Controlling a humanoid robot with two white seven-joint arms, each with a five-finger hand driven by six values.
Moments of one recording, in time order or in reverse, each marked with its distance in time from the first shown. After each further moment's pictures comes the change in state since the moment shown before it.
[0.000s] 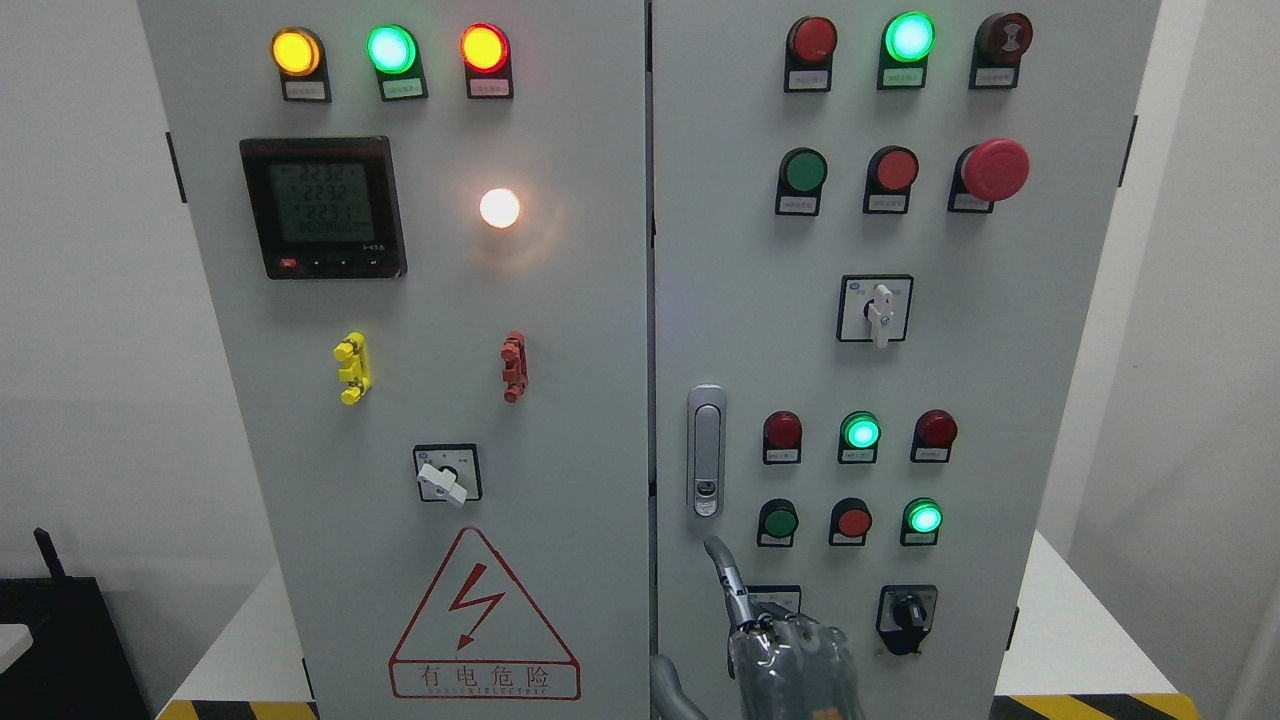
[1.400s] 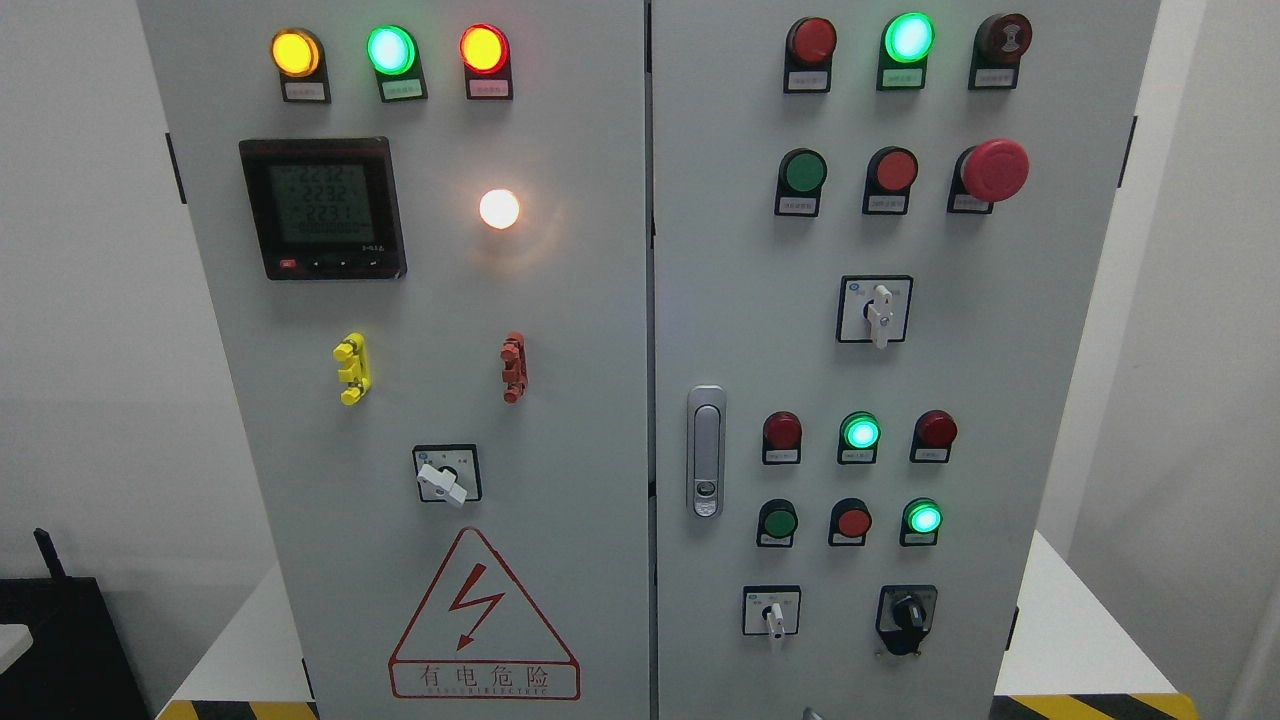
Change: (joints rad) left arm 0.000 0.000 0.000 0.000 0.000 0.000 0.000; right arm 0.361 -0.113 -0.057 -0.016 -0.922 -0.477 -0.049
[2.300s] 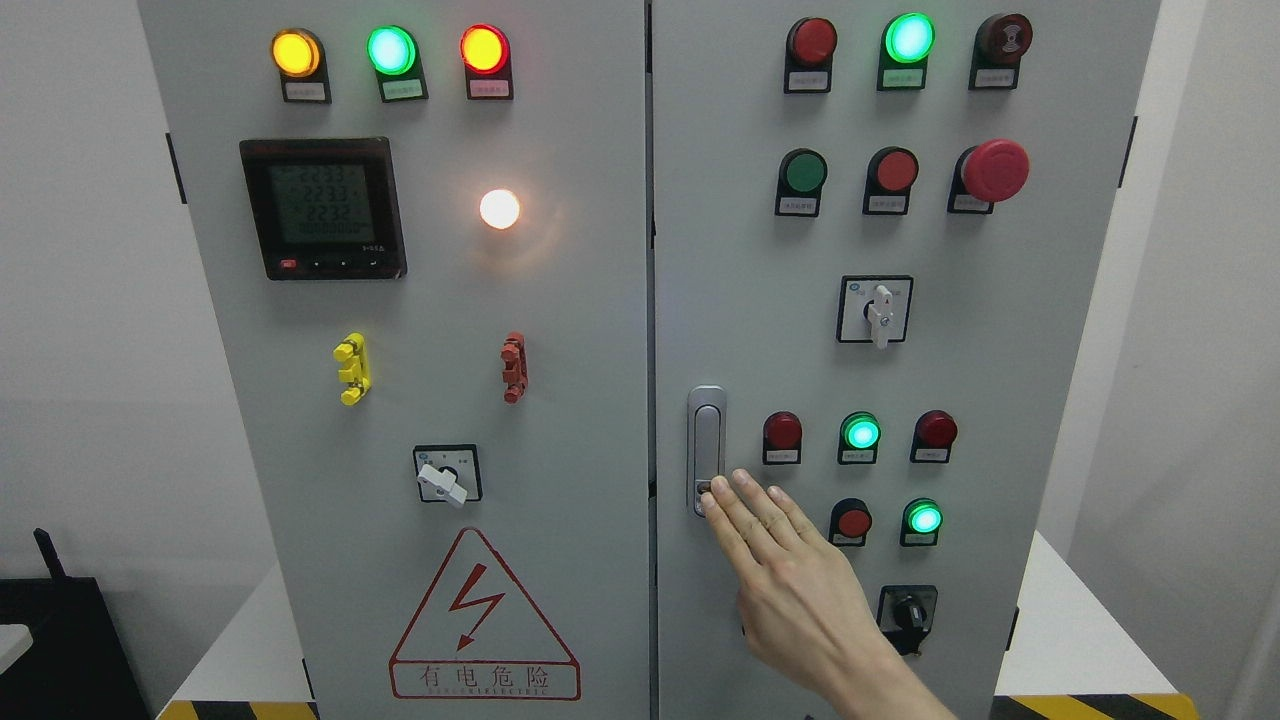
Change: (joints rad) left arm 0.000 0.000 0.000 0.000 0.000 0.000 0.000; right arm 0.008 0.004 0.006 0.009 -0.195 0.069 0.042
